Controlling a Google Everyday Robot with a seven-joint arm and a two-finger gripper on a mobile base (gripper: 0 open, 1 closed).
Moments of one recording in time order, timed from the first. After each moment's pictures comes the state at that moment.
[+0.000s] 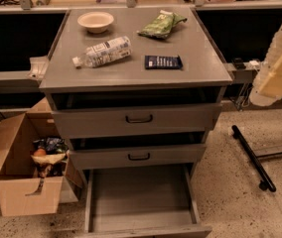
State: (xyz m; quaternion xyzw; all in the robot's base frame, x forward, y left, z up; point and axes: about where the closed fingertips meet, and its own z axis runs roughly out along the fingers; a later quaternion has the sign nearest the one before) arm 0.401 -0.167 1.092 -0.61 0.73 -0.13 0.28
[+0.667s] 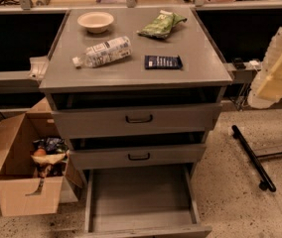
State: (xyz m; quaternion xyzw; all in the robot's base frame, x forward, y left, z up) arm 0.401 -0.167 1.087 -0.61 0.73 -0.13 0.28
